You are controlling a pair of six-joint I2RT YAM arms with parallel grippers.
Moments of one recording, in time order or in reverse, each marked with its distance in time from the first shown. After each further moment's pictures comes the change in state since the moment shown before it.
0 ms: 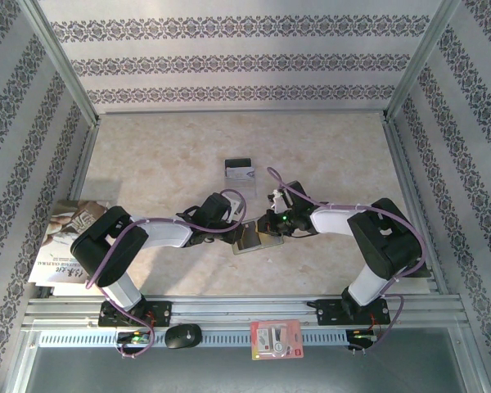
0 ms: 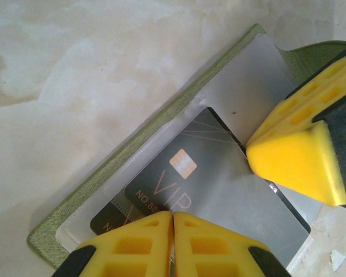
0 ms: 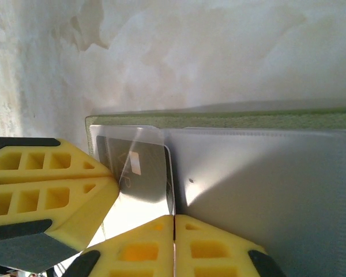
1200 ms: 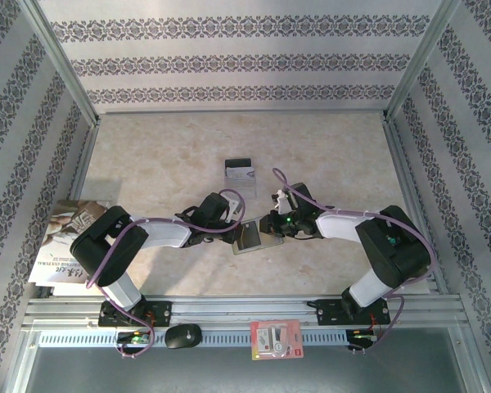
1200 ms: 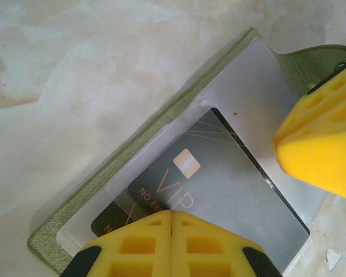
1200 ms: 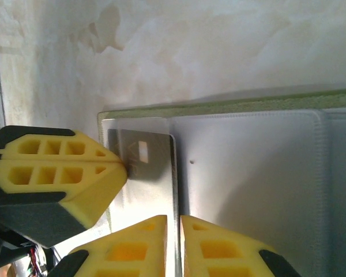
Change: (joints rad) left arm 0.013 0.000 -0.016 0.032 0.022 0.000; right arm -0.019 -0.071 -0.057 0.030 0.012 -0.010
